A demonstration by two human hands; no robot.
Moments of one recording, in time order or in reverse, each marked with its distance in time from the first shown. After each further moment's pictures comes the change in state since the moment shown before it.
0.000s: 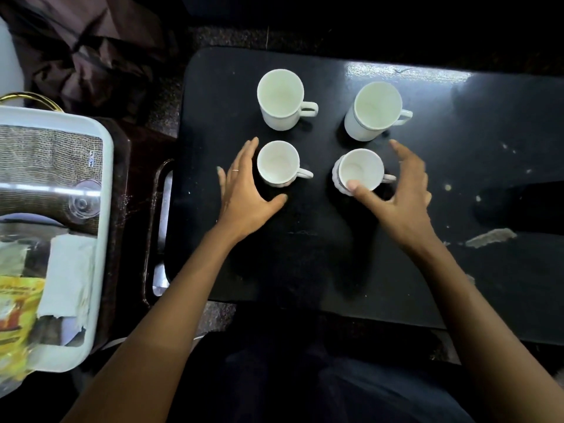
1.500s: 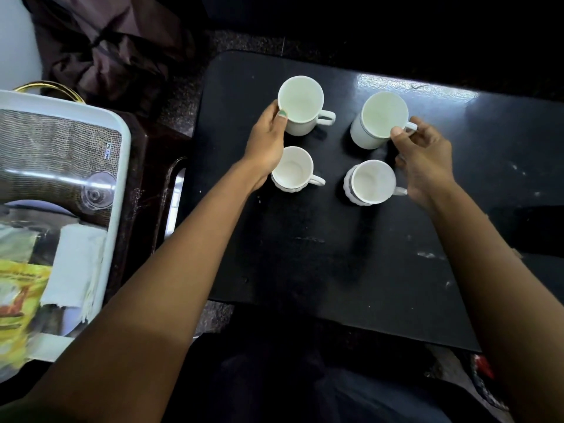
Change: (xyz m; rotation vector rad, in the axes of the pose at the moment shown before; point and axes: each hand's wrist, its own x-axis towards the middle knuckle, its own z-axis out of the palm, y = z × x) left_hand 0.073 0.043 -0.016 -0.439 -0.019 -0.202; right_hand 0.089 -0.023 0.001 0.616 0.074 0.261
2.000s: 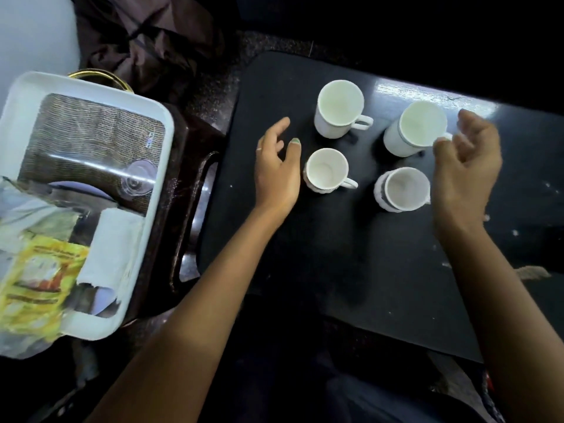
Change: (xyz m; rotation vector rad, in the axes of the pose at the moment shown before) left_hand -0.056 -0.014 -0.022 -0.192 0.292 0.015; right_hand -0.077 -0.035 0.030 -0.217 0.202 -0.301
